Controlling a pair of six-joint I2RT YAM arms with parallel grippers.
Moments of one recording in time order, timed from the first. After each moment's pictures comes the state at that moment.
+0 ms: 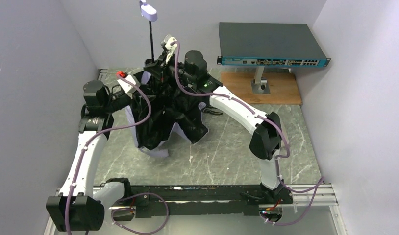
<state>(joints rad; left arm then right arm) 0.03 1.02 1.00 -0.11 0.91 0.32 0.78 2.01 1.96 0.21 -0.40 0.12</state>
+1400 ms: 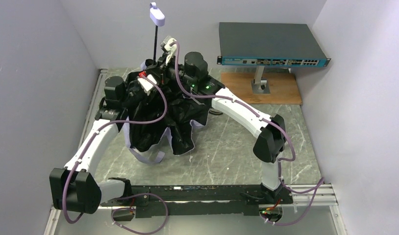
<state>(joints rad) -0.14 1.21 0.99 0.02 0.61 0.51 0.82 1.93 1.92 0.15 -0.35 0.12</state>
